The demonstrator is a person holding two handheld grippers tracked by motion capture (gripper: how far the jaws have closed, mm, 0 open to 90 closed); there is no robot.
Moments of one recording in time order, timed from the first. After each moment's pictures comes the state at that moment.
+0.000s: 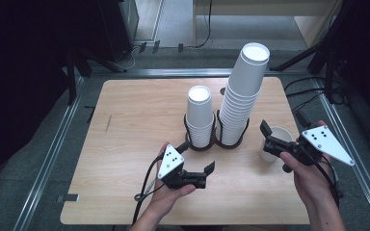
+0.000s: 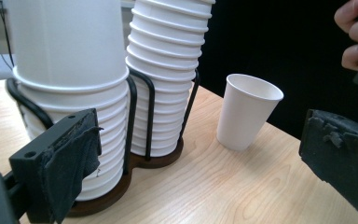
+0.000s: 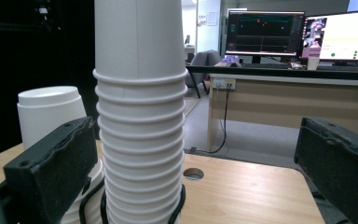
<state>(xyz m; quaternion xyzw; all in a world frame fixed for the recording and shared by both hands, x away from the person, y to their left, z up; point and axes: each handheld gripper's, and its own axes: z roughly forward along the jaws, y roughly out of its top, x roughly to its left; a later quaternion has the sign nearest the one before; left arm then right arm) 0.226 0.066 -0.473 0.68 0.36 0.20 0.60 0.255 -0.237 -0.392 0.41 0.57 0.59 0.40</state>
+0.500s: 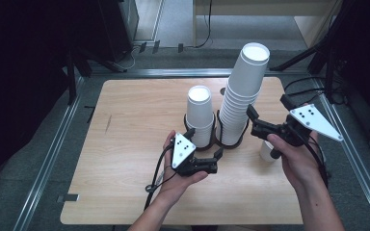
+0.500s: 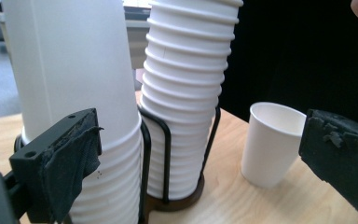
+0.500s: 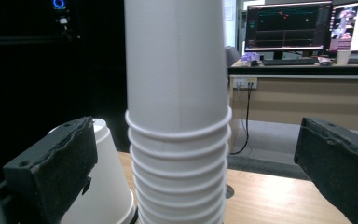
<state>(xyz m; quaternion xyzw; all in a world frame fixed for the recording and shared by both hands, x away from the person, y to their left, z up) 0.251 0.041 -0.453 0.66 0.37 0.26 0.60 0.280 -0.205 -0.359 0.41 0.58 0.61 0.36</state>
